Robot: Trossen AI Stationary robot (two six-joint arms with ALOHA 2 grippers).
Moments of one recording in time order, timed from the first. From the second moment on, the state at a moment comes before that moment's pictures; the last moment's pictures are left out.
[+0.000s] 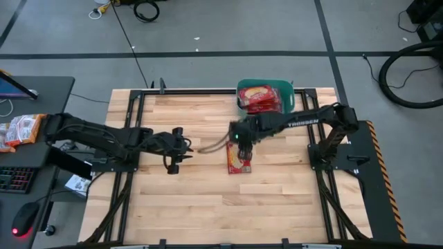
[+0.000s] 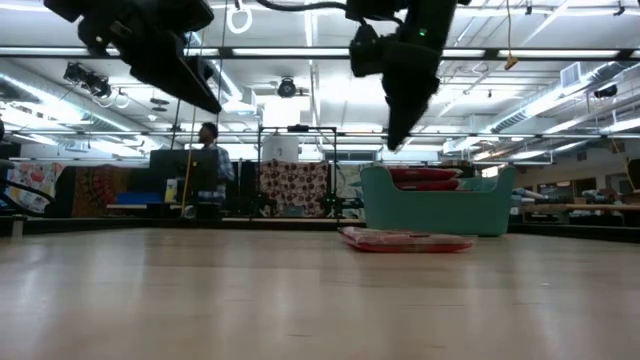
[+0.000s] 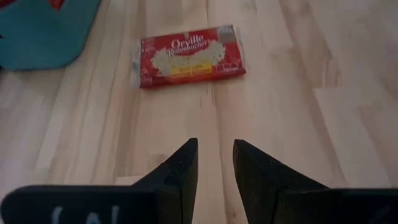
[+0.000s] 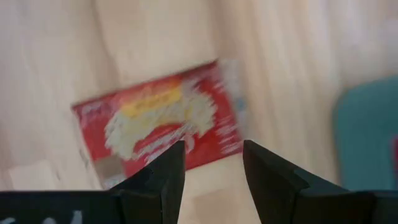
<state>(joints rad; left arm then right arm) -0.12 1.07 0.68 -0.30 -0.14 0.03 -0.03 1.72 1.42 -0.94 0.16 0.20</state>
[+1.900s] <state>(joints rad) -0.12 1.17 0.68 -0.28 -0.11 0.03 0.14 1.78 0.90 -0.11 0.09 0.27</state>
